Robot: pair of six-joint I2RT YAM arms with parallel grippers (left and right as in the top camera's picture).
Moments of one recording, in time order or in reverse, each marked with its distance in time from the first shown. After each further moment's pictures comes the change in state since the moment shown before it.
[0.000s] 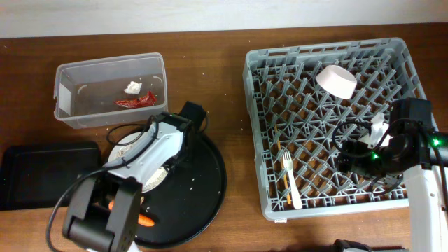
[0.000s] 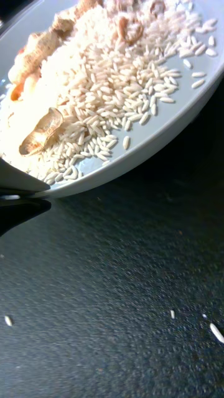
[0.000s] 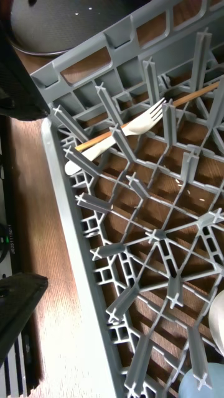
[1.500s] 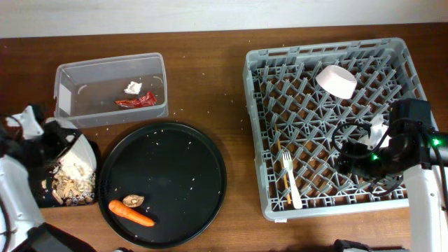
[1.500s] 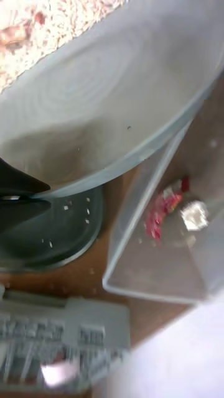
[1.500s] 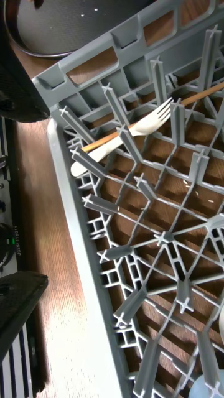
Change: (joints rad) left arm 1.128 -0.265 0.081 0.090 1.002 0.332; right arm 0.000 0.001 0.000 -0.020 -0.007 -0.001
